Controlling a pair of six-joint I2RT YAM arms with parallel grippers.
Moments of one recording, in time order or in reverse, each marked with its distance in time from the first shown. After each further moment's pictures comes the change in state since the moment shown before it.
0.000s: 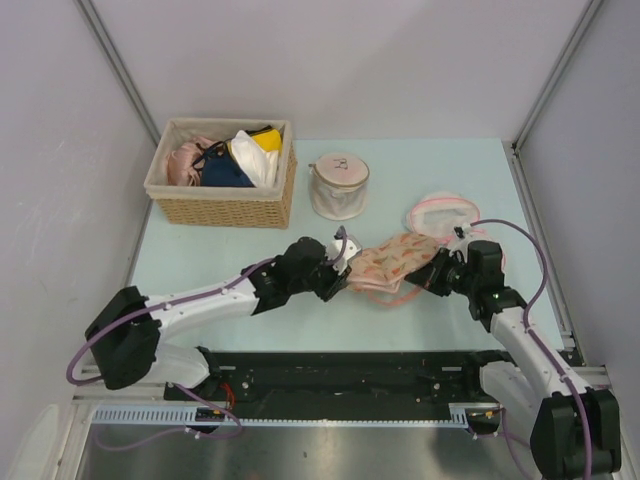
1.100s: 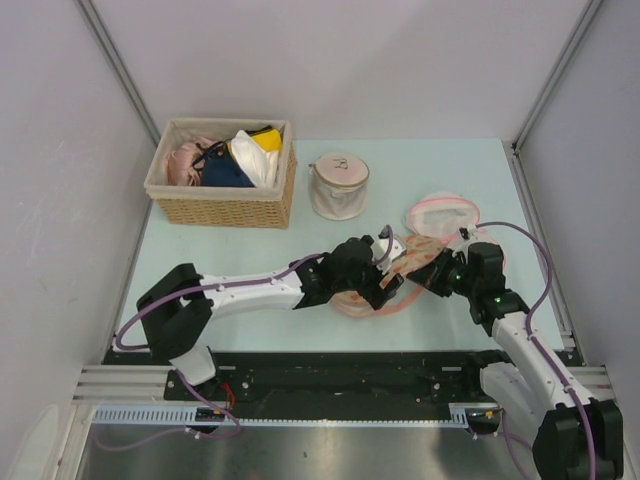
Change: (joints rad) left arm -0.149 0.305 0.271 0.052 -0.062 -0.058; right arm 0.036 -0.068 0.000 -0.028 0.092 0.085
